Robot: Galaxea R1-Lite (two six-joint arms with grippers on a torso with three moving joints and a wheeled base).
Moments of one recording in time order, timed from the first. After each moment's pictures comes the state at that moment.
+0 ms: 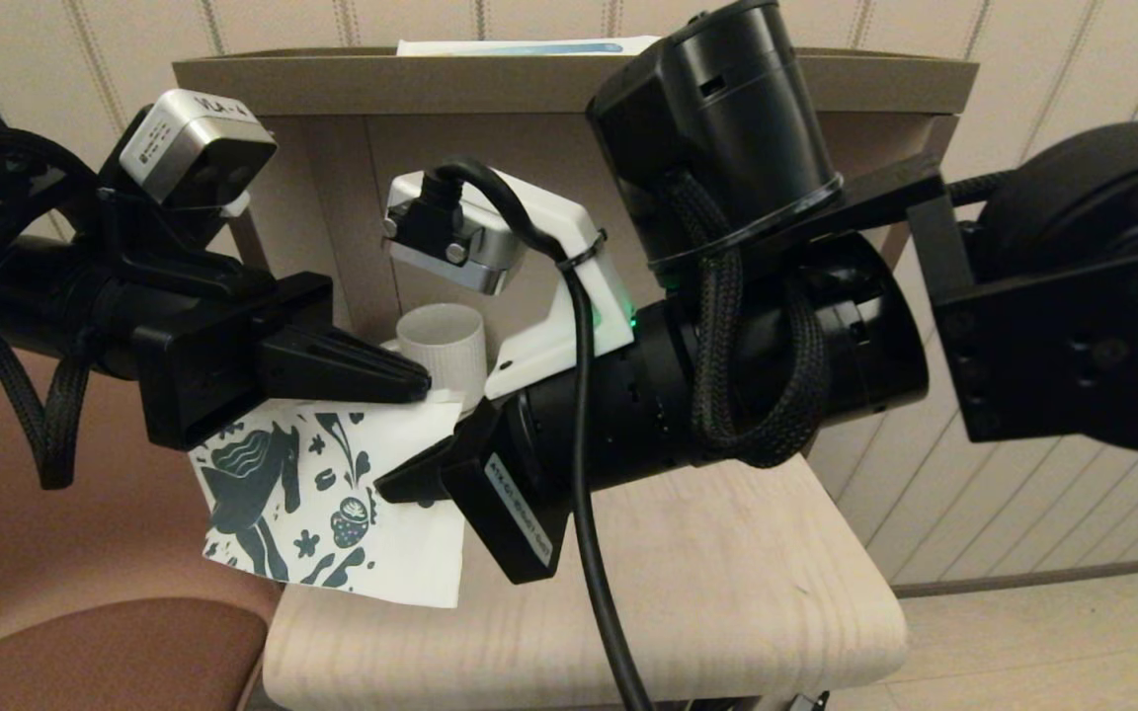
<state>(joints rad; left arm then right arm) -0.31 1.75 -1.63 0.93 -1.36 0.91 0.96 1.83 -1.74 0.35 0.39 -0.12</state>
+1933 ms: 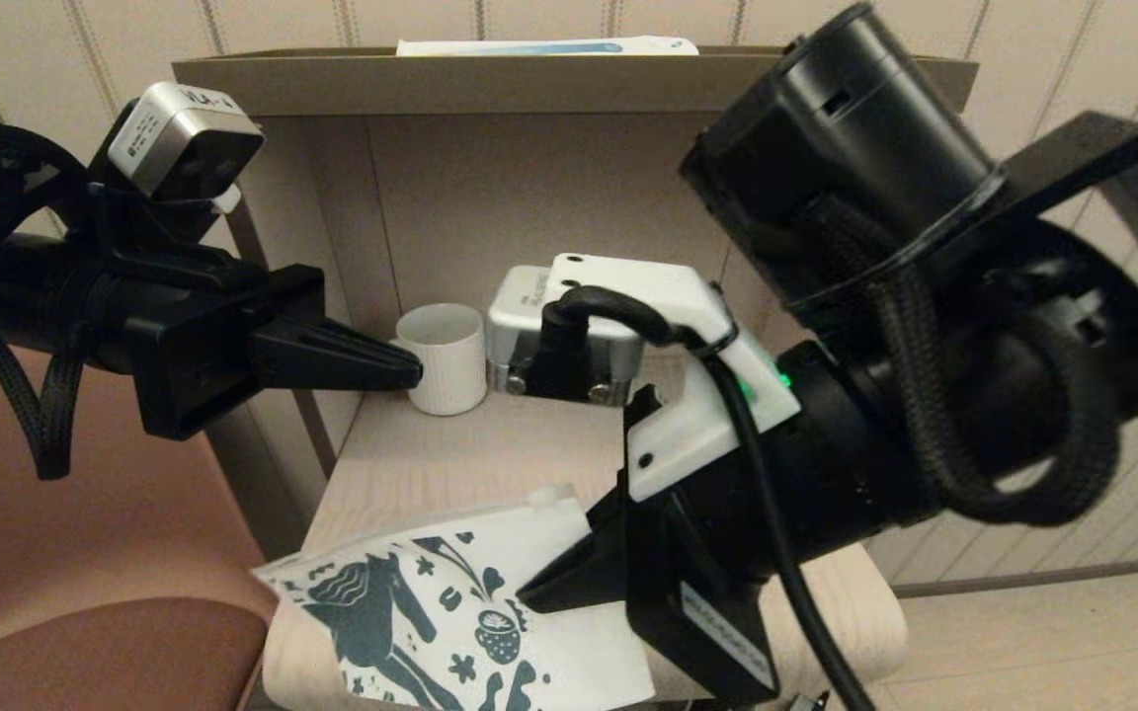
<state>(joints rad) -0.29 1.75 -1.64 0.94 -1.38 0.92 0.96 1.74 -1.78 0.78 0.36 -0.31</state>
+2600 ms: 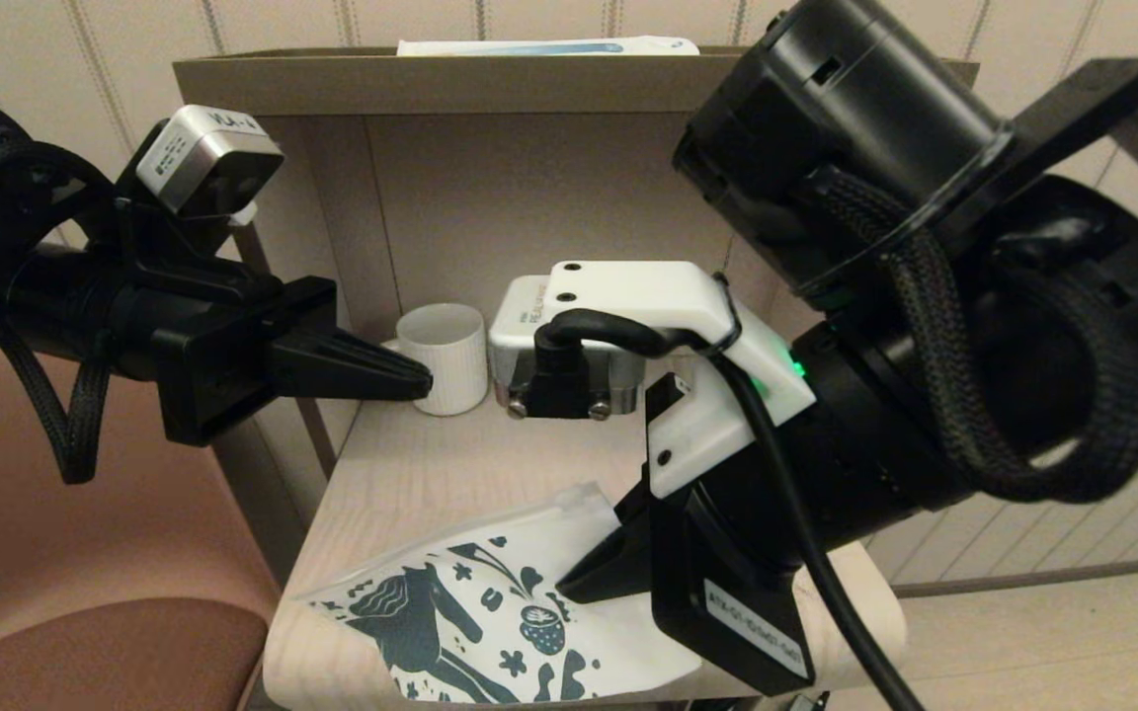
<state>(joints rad) -0.30 1.77 -1.63 0.93 -1.37 0.93 0.97 1.77 -1.90 0.95 0.26 -0.36</state>
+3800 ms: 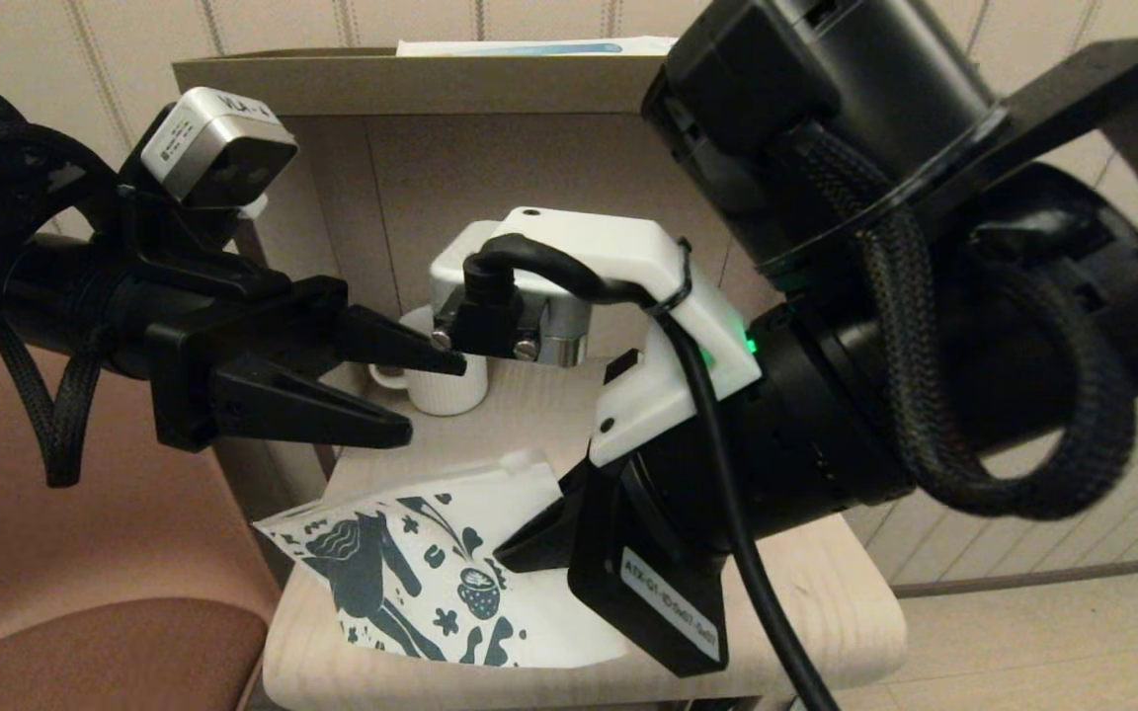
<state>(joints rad) -0.33 1.76 -1.66 0.97 -1.37 0.90 1.00 1.78 -1.89 0.80 0.23 -0.26</state>
